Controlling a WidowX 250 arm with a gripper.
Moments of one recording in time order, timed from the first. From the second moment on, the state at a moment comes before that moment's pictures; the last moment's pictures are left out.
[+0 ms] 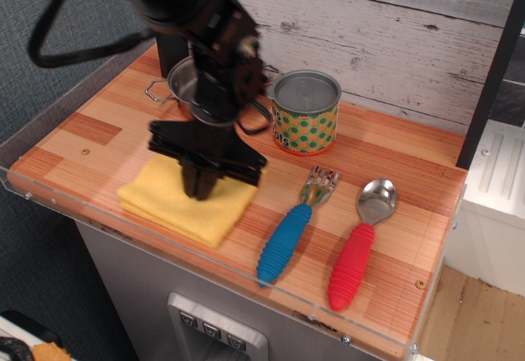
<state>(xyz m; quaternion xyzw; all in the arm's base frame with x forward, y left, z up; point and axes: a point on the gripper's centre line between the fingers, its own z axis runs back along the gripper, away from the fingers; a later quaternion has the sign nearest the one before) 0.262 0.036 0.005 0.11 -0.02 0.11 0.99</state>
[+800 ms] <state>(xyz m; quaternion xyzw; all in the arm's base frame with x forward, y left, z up) 0.267 0.029 0.007 0.10 -0.02 0.13 0.99</state>
